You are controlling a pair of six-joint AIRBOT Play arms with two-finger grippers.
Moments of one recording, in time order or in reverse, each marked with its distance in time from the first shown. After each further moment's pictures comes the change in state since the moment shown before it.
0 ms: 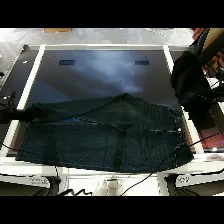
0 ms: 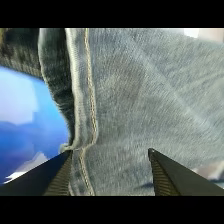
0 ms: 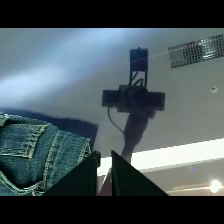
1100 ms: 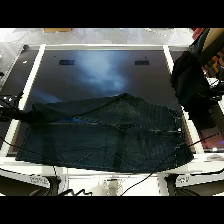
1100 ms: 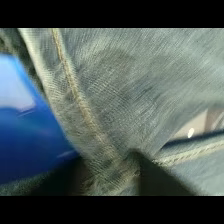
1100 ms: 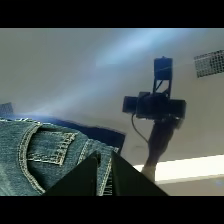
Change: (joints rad) left arm -0.019 -0.109 0.081 0.146 -0.192 0.065; right arm 0.000 0.000 0.000 0.107 -0.009 0.004
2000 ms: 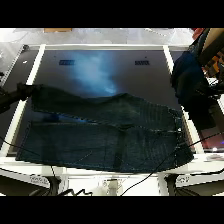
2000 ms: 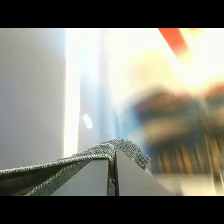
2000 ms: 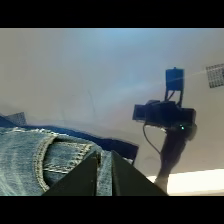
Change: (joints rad) left arm -0.013 -0.004 0.070 -0.851 0.258 0.009; right arm 0.000 0.000 0.000 0.054 -0.032 0.000
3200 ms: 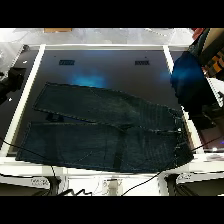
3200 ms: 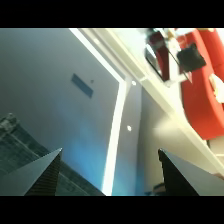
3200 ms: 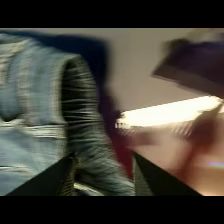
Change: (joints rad) left arm -0.056 0.137 0.001 -0.050 0.281 -0.015; right arm -0.270 -0.029 -0.306 0.179 0.177 -0.160
